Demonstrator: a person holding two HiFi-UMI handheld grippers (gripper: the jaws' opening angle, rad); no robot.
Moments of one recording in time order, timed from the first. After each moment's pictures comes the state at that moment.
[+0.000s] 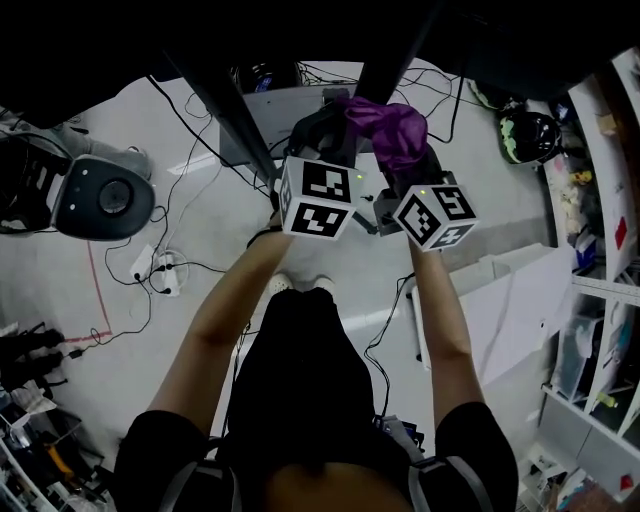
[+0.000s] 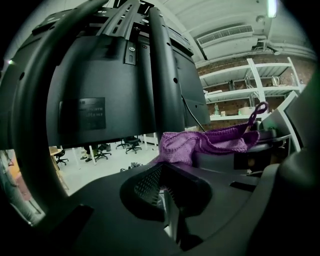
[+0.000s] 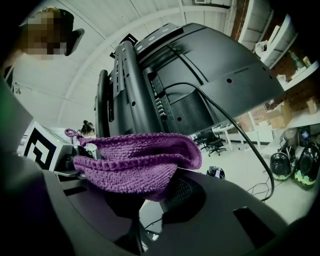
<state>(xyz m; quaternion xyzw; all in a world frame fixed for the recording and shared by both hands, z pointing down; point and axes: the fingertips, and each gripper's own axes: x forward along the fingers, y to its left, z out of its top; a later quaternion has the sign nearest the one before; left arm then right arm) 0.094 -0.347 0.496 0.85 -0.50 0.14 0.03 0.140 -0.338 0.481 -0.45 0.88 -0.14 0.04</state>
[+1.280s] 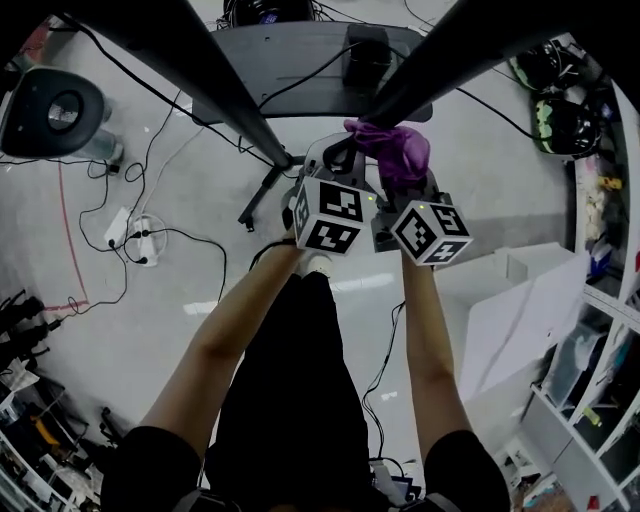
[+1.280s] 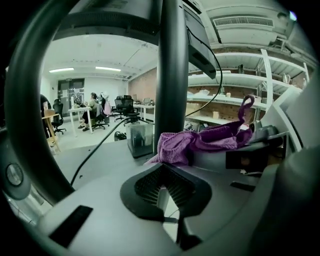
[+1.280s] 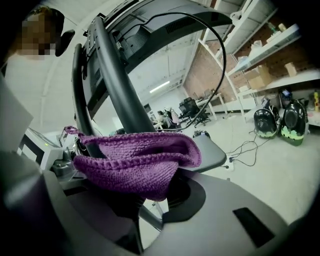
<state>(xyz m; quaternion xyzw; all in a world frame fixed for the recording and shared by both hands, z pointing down) 0.099 -0.328 0.755 0.84 -0.49 0.19 0.15 0.142 -0.332 0.739 -0.48 0.84 -0.27 -0.02</state>
